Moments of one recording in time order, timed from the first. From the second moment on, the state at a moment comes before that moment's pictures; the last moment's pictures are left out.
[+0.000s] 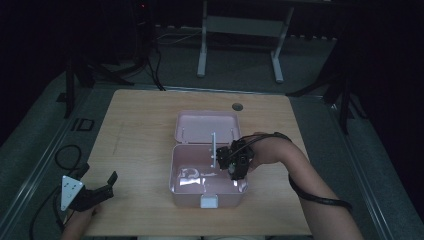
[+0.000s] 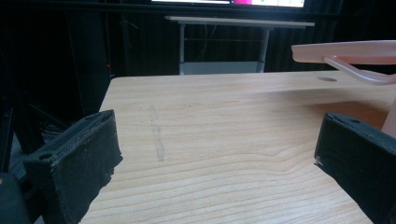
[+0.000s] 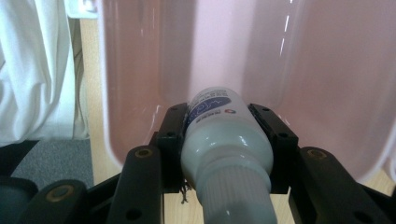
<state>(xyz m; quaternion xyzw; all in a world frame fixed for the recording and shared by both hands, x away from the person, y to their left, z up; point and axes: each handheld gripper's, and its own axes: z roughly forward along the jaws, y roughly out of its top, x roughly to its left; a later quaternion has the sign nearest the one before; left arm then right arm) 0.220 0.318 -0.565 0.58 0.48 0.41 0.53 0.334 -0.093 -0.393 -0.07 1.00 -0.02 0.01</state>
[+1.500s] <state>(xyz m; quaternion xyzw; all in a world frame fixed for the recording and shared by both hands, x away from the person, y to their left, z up) 0.220 0.317 -0.565 0.58 0.48 0.41 0.52 0.350 -0.073 -0.496 -0.06 0.99 -0.08 -0.02</state>
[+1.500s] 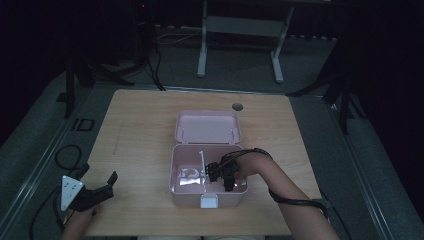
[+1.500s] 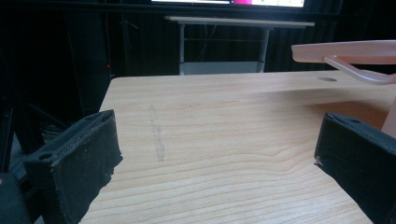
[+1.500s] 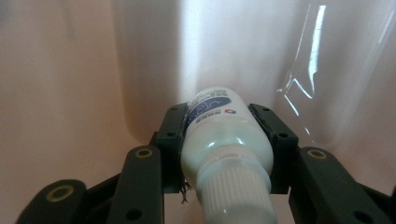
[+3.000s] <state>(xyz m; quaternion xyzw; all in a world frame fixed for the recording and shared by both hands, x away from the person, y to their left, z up) 0.220 0.317 -0.565 0.58 0.47 0.41 0.52 0.353 -0.078 -0.445 -0.04 1.00 -0.03 0.01</state>
